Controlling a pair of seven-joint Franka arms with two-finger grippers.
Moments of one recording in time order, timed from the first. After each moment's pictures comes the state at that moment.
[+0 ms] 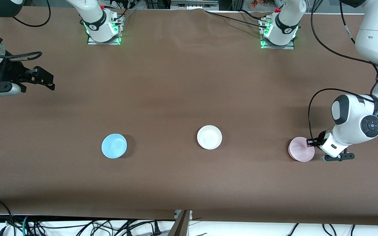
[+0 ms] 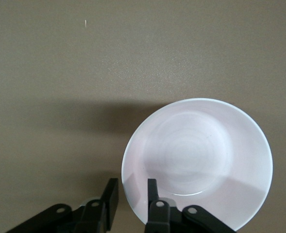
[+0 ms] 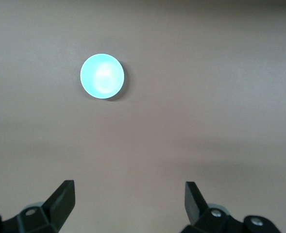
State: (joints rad) left arm 0.34 0.68 -0.26 -1.70 0.20 2.31 -0.13; right arm 0.09 0.04 -0.01 -1.61 0.01 1.67 -0.01
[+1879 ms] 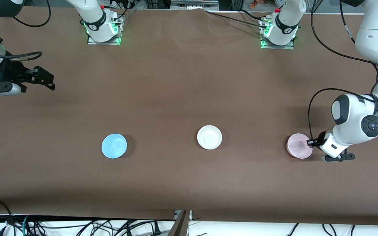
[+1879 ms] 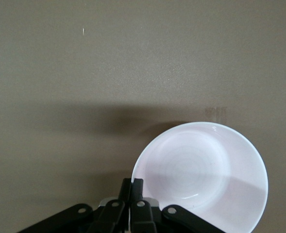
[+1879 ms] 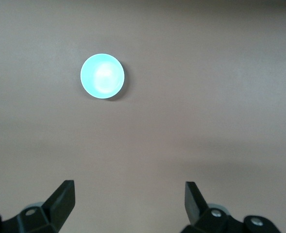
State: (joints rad) left arm 0.34 0.67 -0.27 -1.69 0.20 2.31 -0.13; right arm 0.09 0.04 -0.01 -1.61 0.01 1.67 -0.01
